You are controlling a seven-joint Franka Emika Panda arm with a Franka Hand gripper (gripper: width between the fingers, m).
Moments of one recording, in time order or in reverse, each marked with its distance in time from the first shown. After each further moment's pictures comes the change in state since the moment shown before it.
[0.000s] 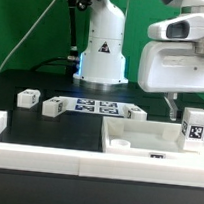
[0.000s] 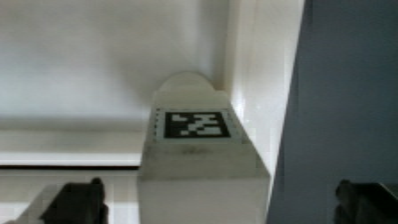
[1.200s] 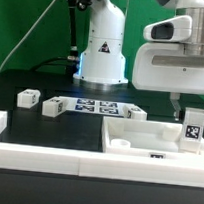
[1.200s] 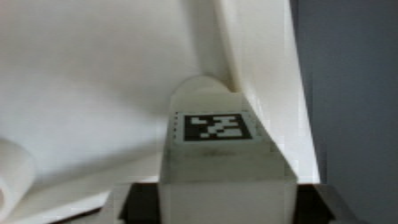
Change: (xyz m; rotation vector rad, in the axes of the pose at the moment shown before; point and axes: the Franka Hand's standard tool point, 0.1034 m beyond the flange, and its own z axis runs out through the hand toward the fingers) arm -0.001 0.007 0.003 -0.017 0.003 0.441
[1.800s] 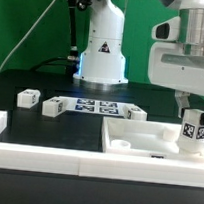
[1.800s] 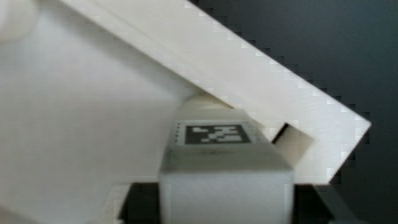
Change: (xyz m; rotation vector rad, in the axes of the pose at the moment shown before) arm -0.002 -0.002 0.001 0.003 -0.001 0.748
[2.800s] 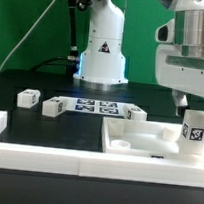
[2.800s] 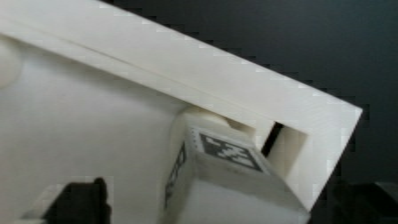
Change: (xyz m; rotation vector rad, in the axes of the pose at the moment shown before) arm -0.001 -0.003 -0.001 0.026 -0.035 -0.109
